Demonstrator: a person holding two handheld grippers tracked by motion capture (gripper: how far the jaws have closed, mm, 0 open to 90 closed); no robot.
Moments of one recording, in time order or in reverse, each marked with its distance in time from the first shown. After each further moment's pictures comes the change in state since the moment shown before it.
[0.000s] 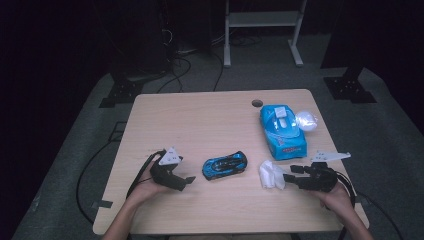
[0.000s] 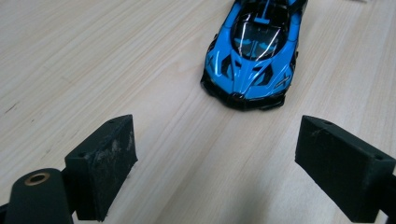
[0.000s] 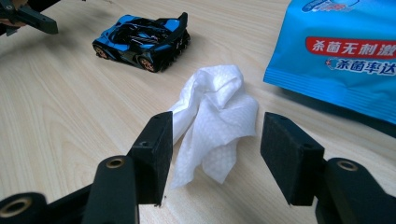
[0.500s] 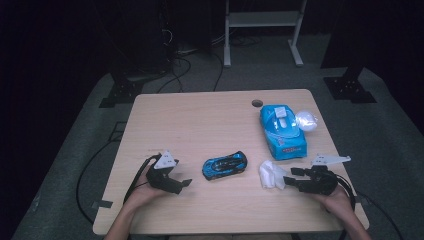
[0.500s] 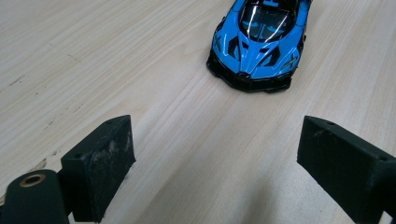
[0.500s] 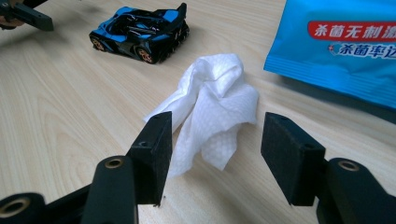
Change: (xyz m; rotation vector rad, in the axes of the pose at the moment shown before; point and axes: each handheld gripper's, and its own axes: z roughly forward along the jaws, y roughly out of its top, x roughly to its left) left arm -0.001 -0.016 -0.004 -0.012 0.017 -0.034; right arm 0.000 -0.010 0.001 -0.003 -0.008 -0.009
